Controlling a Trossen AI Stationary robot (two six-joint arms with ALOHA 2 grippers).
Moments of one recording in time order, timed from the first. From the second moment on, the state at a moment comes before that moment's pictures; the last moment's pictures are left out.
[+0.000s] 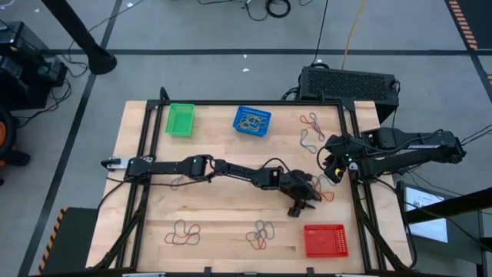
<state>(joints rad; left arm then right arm) -0.07 2.85 2.36 0.00 0.31 0.19 0.03 0.80 0.86 -1.15 0.10 0.62</state>
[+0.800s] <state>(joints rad) -0.06 2.82 2.35 -0.06 0.29 0.23 0.03 0.80 0.86 -1.16 0.10 0.60</state>
